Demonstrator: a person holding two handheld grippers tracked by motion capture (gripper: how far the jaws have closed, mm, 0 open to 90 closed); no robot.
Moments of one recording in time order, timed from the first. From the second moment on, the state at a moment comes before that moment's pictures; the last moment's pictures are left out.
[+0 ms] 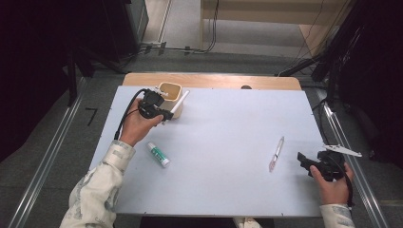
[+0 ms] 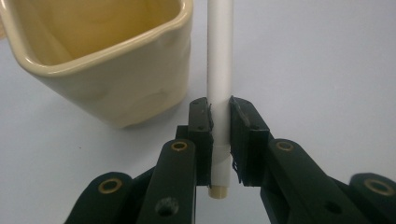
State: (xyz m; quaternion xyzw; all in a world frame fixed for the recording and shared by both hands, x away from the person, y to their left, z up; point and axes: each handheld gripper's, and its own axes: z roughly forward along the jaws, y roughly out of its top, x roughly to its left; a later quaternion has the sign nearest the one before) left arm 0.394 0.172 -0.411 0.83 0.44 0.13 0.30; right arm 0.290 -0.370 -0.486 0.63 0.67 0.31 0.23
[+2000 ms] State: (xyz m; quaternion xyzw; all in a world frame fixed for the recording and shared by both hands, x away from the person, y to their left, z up) left arm 0.417 0.199 -0.385 0.76 0.49 0.19 0.38; right arm 0.290 -0.371 -0.486 0.63 0.67 0.30 0.23
